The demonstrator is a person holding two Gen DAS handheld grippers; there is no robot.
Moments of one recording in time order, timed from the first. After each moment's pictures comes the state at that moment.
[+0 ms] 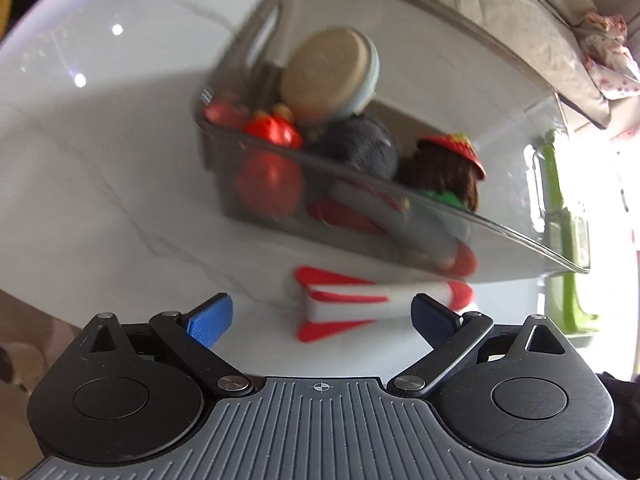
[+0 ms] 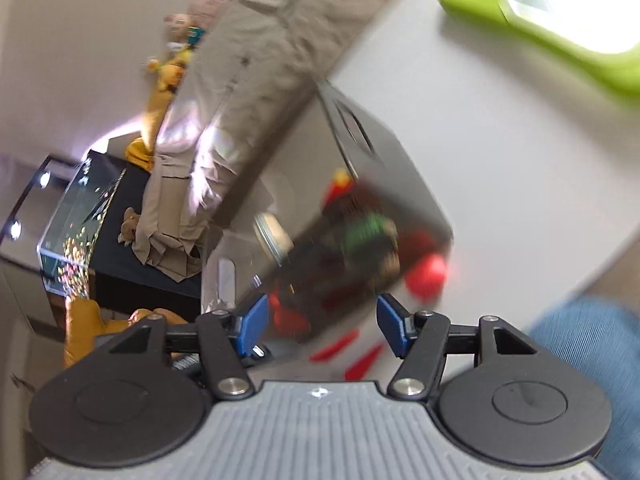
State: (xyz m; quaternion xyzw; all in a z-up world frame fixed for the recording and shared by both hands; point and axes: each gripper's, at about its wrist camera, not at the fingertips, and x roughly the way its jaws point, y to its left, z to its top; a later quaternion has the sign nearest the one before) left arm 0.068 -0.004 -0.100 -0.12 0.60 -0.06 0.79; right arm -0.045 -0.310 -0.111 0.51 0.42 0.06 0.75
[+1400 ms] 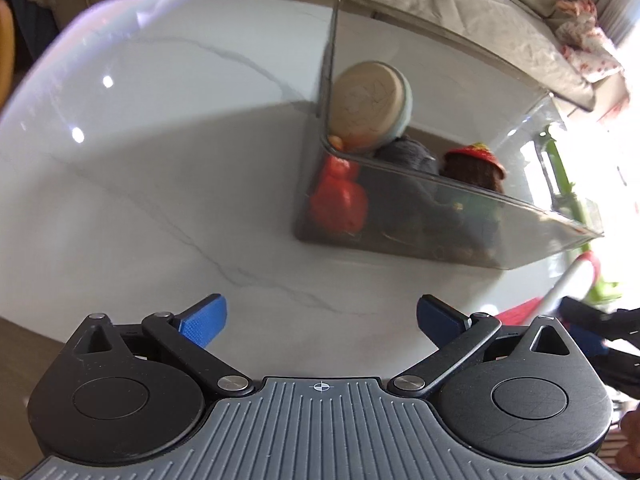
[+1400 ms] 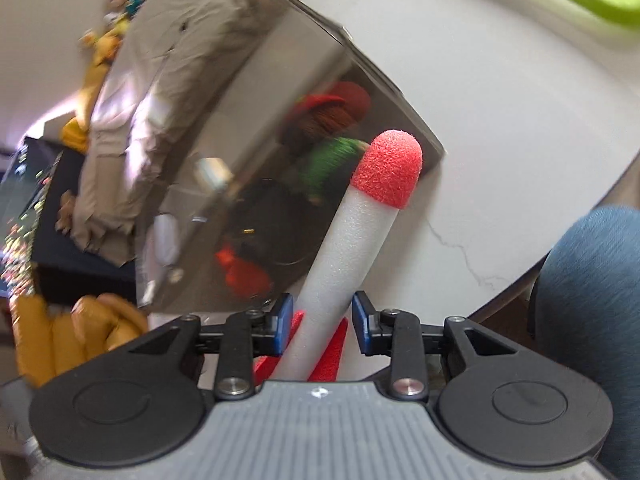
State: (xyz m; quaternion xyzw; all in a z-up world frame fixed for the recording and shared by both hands) left arm 0.046 0.054 -0.093 -0.10 0.57 -0.09 0.81; right arm -0.002 -0.236 -0.114 0.45 0.48 0.02 0.75
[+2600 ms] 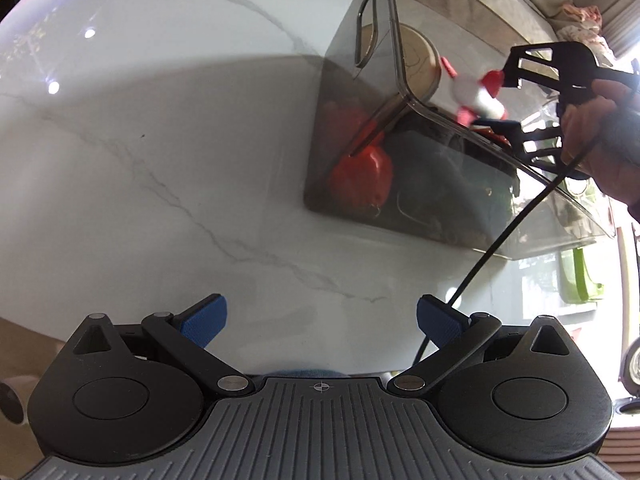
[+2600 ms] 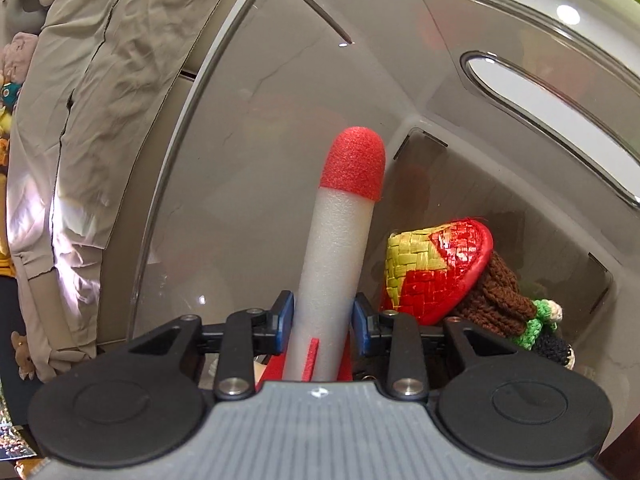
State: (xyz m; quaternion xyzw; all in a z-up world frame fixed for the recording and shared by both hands) left arm 0.064 0.079 -0.140 -0.14 0.60 -0.11 0.78; right arm 0.173 -0.218 -0.175 0.54 0.51 -0.16 0.65
